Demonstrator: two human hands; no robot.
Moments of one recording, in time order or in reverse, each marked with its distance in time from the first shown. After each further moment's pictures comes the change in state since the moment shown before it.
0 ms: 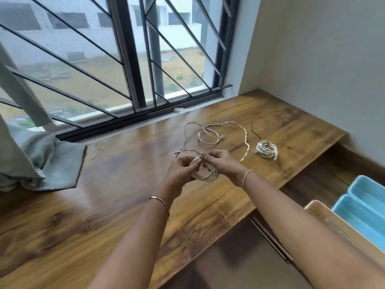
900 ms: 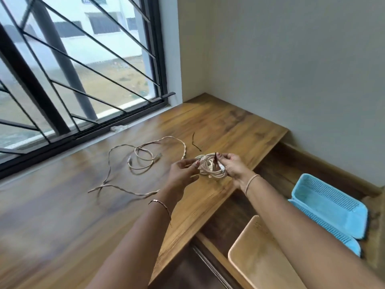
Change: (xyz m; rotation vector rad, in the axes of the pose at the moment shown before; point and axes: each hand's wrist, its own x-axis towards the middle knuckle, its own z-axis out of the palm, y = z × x) left_hand 0.094 0.002 0.229 -0.027 -0.102 -0.141; right_hand 0.004 0.046 -0.249 0.436 0.472 0.153
